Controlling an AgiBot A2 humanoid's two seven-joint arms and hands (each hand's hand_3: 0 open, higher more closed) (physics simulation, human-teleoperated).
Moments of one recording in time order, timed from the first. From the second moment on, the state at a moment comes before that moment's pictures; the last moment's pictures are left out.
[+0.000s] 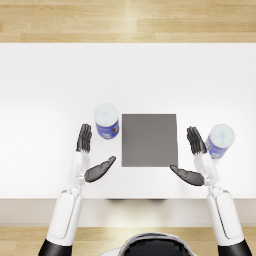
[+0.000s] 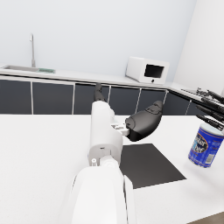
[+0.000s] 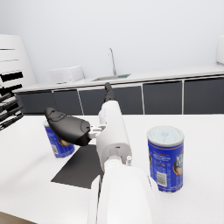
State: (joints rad) left arm 0.19 1.21 0.20 -1.80 1.00 0.10 0.10; right arm 0.19 -1.21 0.20 1.80 1.00 0.10 -0.10
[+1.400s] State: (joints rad) left arm 0.34 1.32 0.15 -1.53 1.51 0.00 0.00; right arm 0.20 -1.26 -0.10 1.82 1.42 0.00 0.00
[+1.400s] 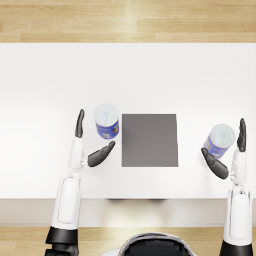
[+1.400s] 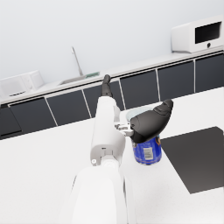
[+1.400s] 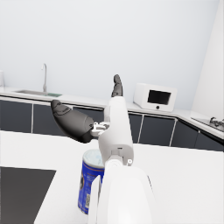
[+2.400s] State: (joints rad) left arm 0.52 1.43 0.21 -1.00 1.51 0.00 0.00; right arm 0.23 -1.31 -0.09 1.35 1.42 0.00 0.00
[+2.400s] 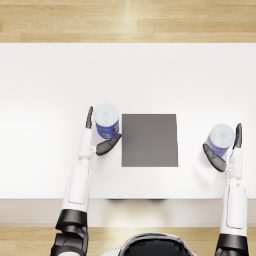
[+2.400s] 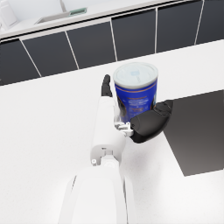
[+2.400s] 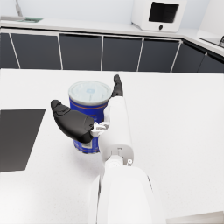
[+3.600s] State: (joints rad) left arm 0.66 1.51 0.18 -0.77 1.51 -0.01 0.00; right arm 0.33 -1.36 -0.07 1.13 1.42 0.04 0.00
